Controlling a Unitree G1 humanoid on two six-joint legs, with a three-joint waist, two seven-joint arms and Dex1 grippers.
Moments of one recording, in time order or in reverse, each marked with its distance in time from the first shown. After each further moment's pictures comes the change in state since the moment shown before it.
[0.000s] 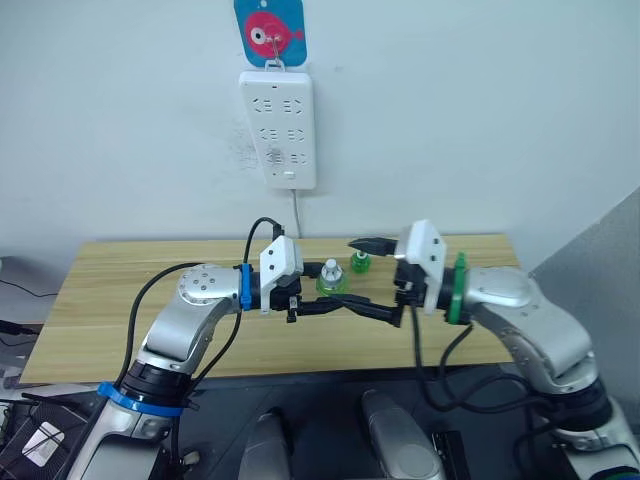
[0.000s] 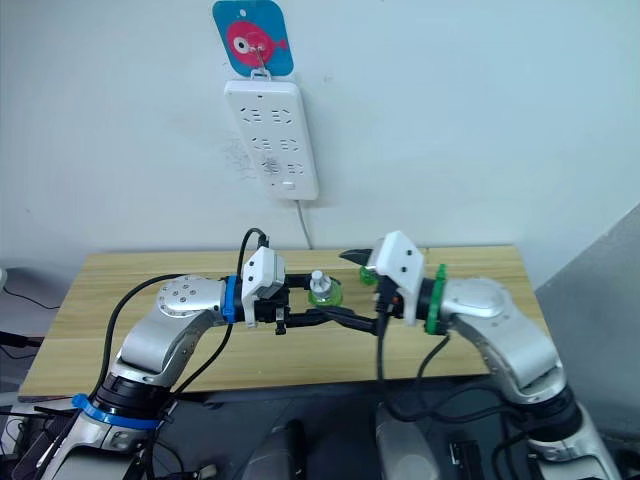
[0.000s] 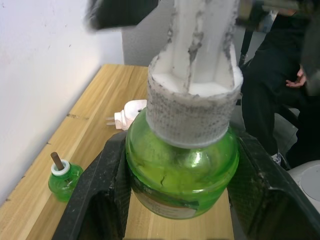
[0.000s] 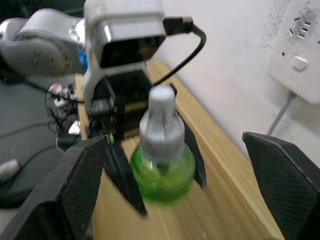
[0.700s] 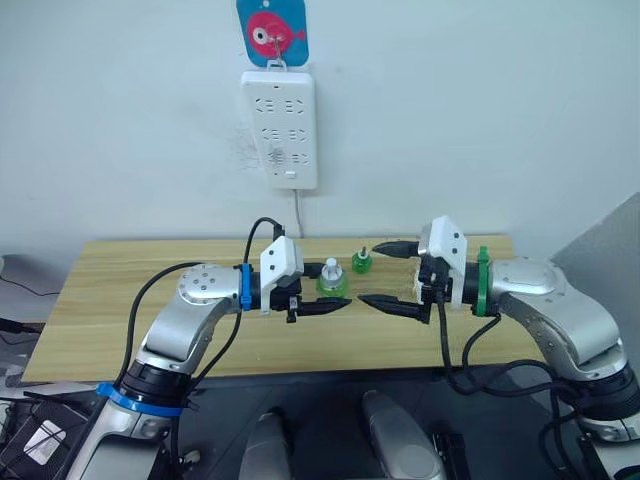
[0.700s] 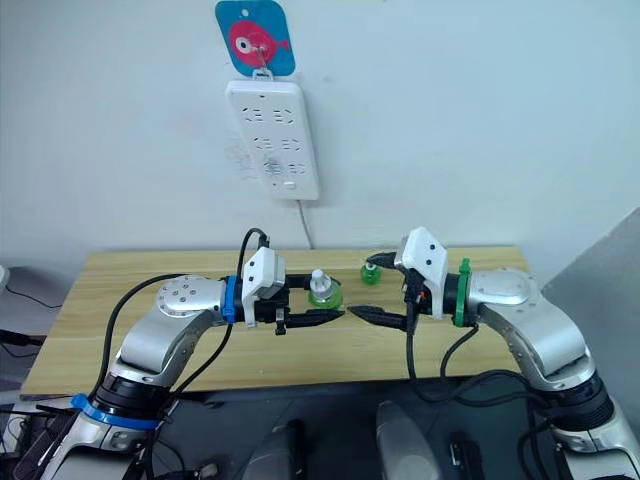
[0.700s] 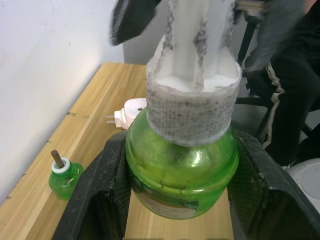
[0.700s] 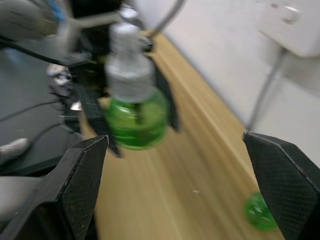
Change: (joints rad) left arm 0.001 0.008 -0.001 -0.006 0.003 0.003 -0.005; right arm 0.006 -0.197 -0.116 0.013 0.140 0.049 0.179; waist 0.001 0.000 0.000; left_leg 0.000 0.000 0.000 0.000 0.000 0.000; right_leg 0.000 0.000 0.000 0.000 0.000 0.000
